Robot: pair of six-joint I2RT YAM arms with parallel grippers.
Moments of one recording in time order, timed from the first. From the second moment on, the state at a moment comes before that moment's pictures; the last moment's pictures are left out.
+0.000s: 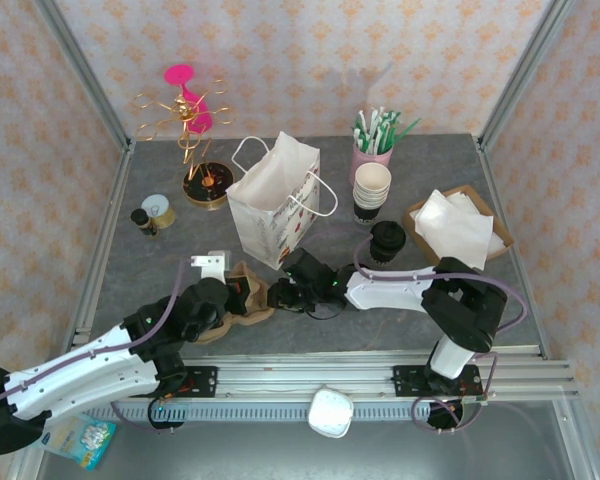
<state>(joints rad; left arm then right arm) -0.95 0.62 0.52 -0.50 -0.43 -0.83 1.03 1.67 0.88 -0.07 -0.23 1.06</state>
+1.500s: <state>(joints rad) -0.95 0.51 0.51 -0.52 -0.36 -0.86 1.06 1.58 0.95 -0.15 -0.12 1.00</state>
